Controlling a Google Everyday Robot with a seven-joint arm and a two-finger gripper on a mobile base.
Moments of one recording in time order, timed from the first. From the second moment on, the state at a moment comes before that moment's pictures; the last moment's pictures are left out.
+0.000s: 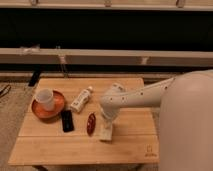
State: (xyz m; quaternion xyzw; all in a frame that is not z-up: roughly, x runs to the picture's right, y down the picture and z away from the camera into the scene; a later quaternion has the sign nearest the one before) arm 0.026 0.197 0.818 -0.30 0.11 0.40 0.86
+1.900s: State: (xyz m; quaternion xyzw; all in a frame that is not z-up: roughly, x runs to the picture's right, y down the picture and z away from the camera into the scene) arm 0.126 0.149 0.876 -0.26 0.16 0.41 0.86
